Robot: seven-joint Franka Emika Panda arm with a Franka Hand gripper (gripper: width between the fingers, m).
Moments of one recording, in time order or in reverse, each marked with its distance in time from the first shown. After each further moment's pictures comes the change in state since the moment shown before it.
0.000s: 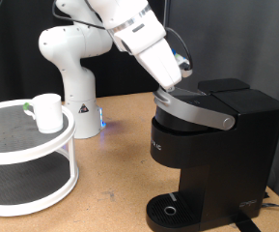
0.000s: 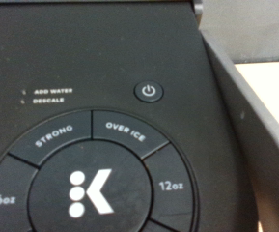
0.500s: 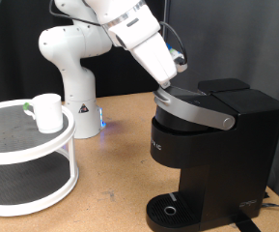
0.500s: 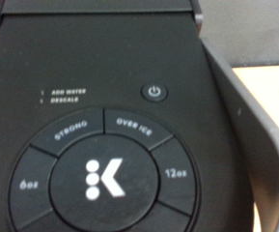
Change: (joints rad) arm -0.001 -0.020 -0.016 0.000 -0.014 -0.024 -0.002
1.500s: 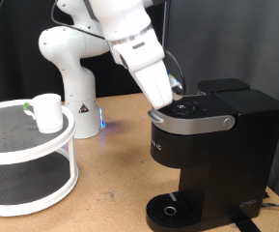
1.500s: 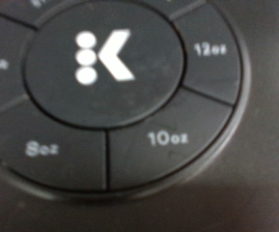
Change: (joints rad) arm 0.000 0.067 0.018 -0.011 -0.161 0.042 0.085
